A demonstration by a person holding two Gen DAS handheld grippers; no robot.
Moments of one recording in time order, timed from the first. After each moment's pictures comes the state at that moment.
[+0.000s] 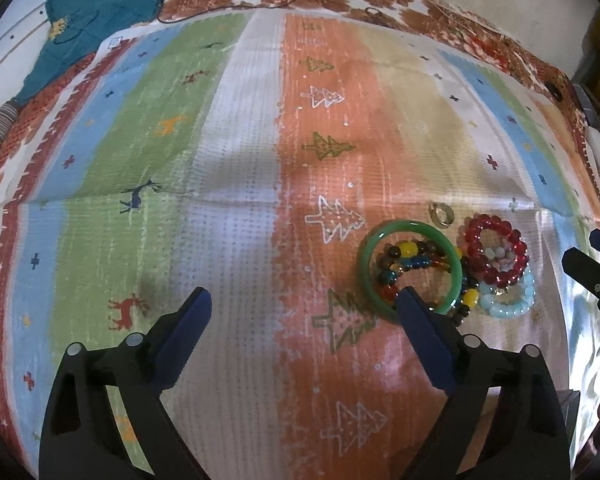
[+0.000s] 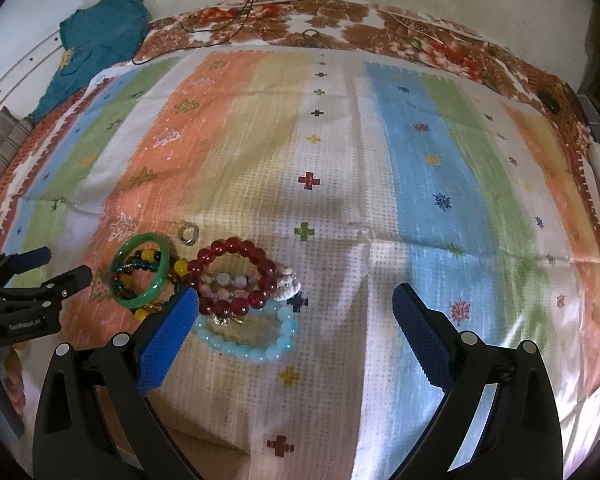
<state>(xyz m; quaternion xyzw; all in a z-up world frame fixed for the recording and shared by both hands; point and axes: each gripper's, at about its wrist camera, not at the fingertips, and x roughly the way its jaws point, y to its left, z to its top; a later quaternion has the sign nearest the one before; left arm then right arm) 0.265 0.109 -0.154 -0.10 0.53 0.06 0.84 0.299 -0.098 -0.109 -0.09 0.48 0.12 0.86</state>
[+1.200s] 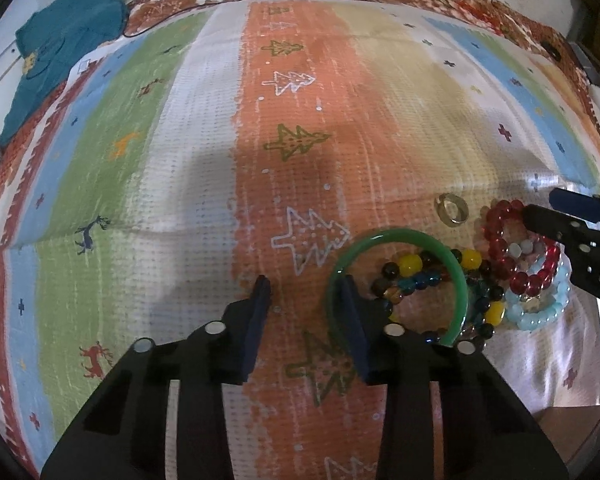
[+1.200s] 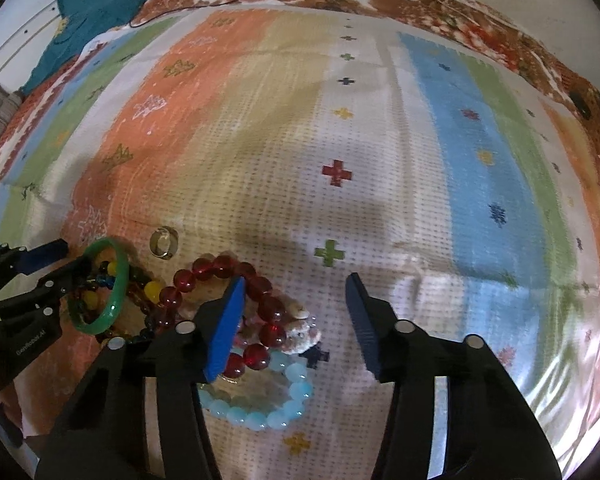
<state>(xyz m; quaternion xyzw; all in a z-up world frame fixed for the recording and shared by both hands) 0.297 0.084 -0.178 -0.03 0.54 0.06 0.84 0.342 -0.070 -0.153 -0.12 0.52 0.14 0.83</state>
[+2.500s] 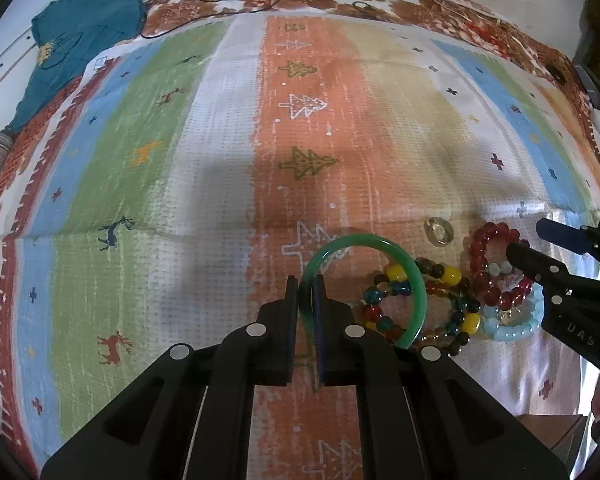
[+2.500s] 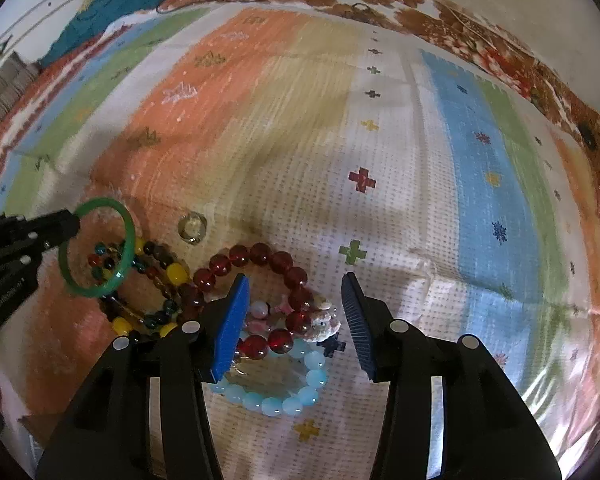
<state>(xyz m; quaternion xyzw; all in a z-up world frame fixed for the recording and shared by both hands) 0.291 0.088 -0.155 -0.06 0.53 0.07 0.84 0.329 -0.058 -0.146 -0.16 0.51 0.16 0.83</state>
